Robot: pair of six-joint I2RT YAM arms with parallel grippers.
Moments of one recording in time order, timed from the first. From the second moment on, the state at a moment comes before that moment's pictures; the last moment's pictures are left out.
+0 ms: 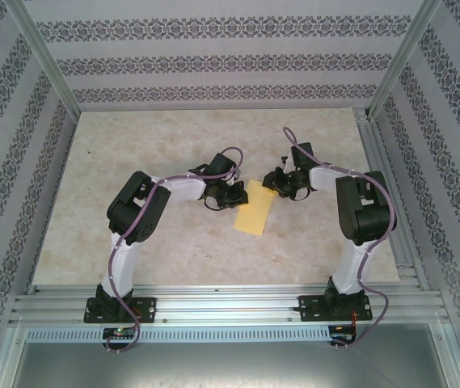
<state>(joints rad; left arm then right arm) -0.63 2.14 1.37 -0.22 0.52 -0.84 0.19 1.89 1.08 -0.28 -0.55 0.57</state>
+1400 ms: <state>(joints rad) -0.63 2.14 1.37 -0.22 0.52 -0.84 0.18 1.94 1.19 -0.36 -0.47 0.55</state>
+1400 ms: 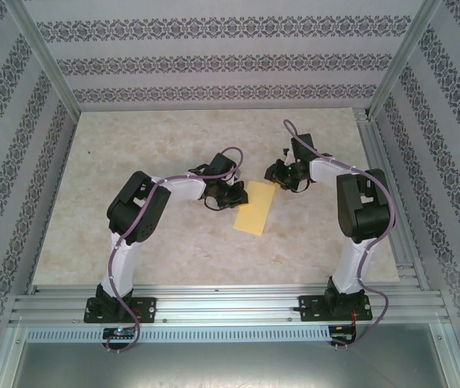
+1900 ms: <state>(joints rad) -0.63 2.14 1.37 -0.22 0.52 -0.84 0.17 1.84 1.17 -0.39 -0.46 0.55</state>
